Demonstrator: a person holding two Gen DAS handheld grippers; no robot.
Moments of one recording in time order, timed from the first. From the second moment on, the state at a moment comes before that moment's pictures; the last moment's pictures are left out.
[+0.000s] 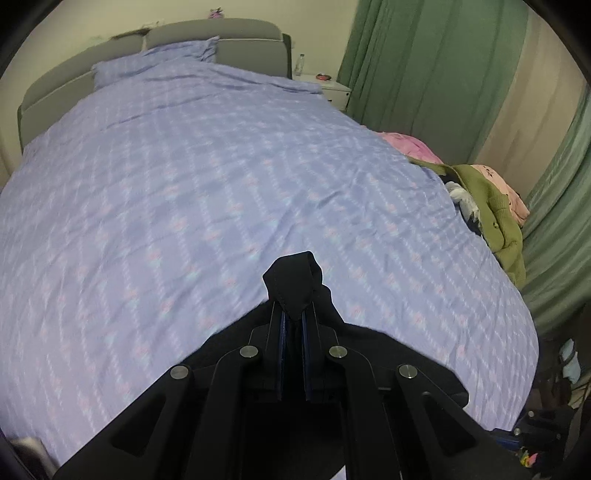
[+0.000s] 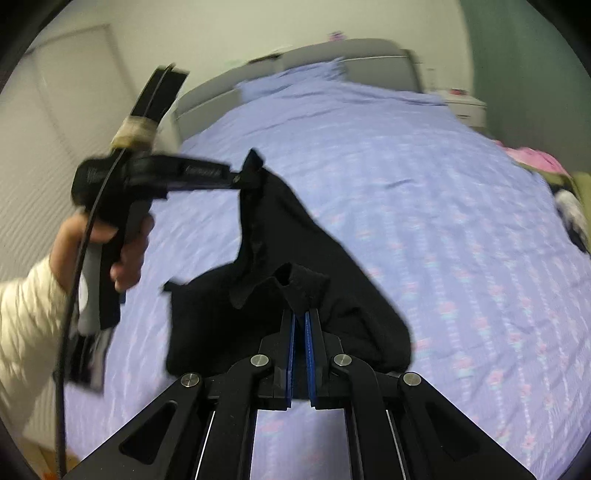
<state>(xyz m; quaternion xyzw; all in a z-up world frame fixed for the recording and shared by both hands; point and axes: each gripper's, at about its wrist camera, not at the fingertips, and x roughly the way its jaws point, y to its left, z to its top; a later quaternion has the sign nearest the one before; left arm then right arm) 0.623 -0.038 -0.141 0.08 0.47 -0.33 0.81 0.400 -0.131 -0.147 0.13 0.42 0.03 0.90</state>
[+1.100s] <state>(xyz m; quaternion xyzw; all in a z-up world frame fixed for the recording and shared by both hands) 0.615 0.156 -0.266 -0.11 0.57 -0.24 0.78 0.427 -0.008 -0.214 0.07 0.55 -0.01 0.83</state>
